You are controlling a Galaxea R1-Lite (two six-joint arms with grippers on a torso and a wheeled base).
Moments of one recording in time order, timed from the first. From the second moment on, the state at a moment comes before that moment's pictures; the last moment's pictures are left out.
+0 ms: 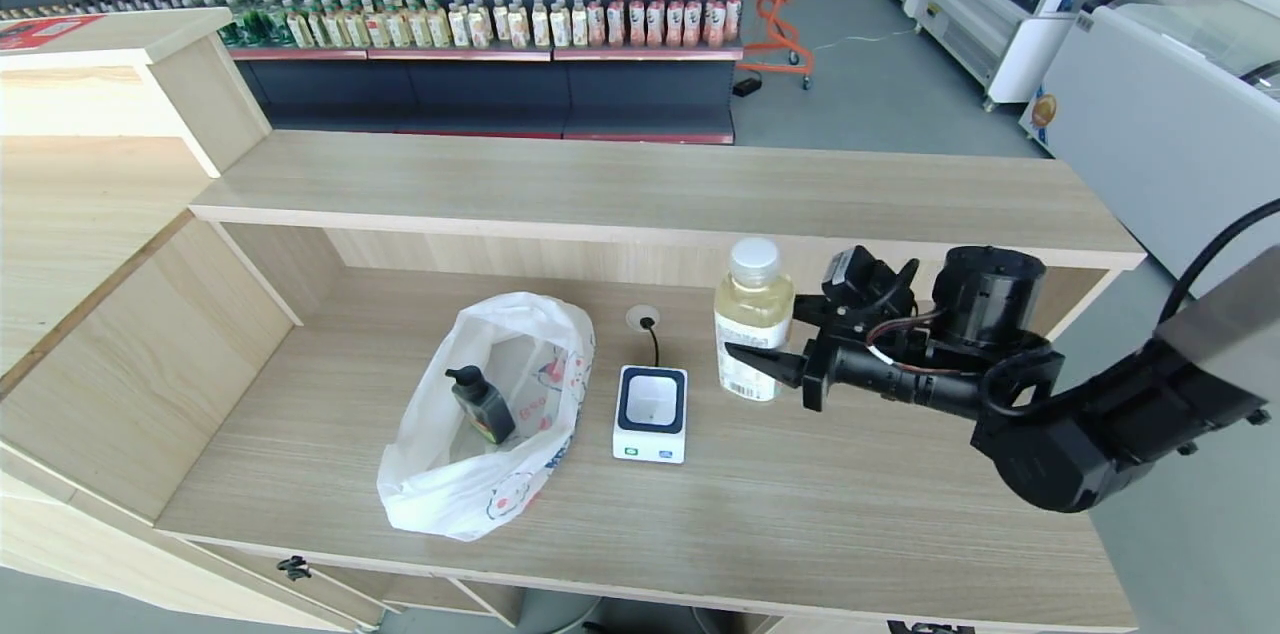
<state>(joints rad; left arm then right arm) 0.00 0.00 0.00 0.00 0.00 0.00 0.38 2.04 -0.83 -1.18 0.64 -0.43</state>
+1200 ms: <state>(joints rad) 0.00 0.00 0.00 0.00 0.00 0.00 0.33 2.70 -1.45 -1.44 1.23 -0.71</state>
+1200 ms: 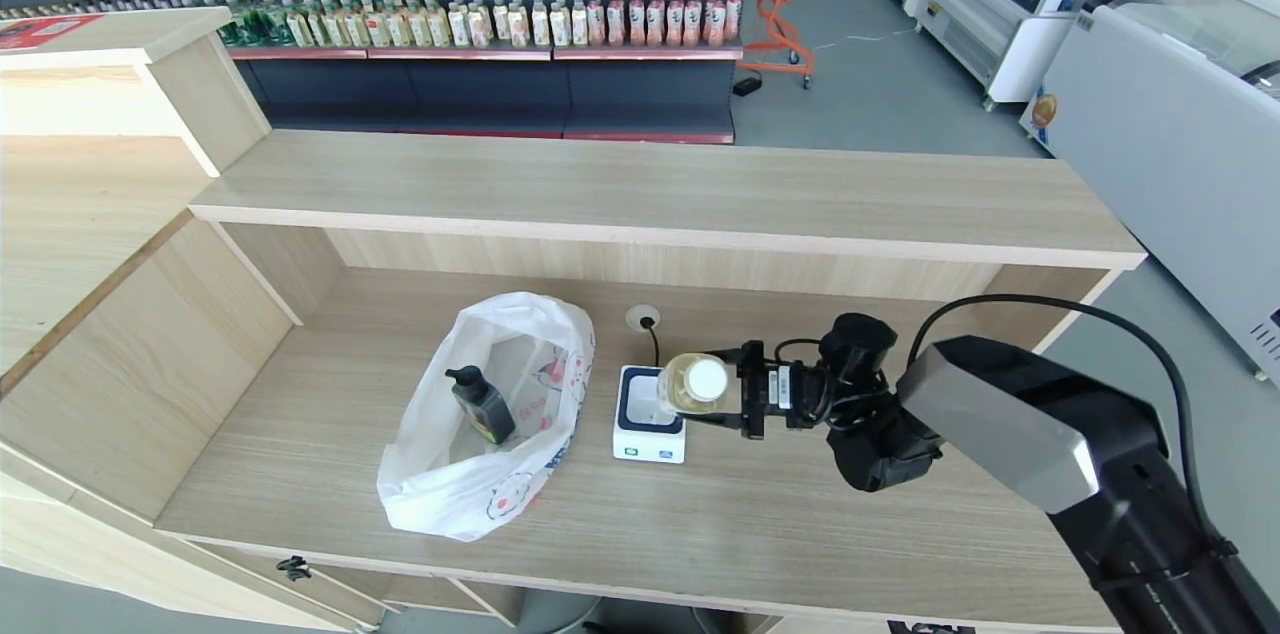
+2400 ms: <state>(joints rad) 0.00 0.00 0.00 0.00 0.00 0.00 0.37 2.90 -1.77 -1.45 1.26 -0.71</state>
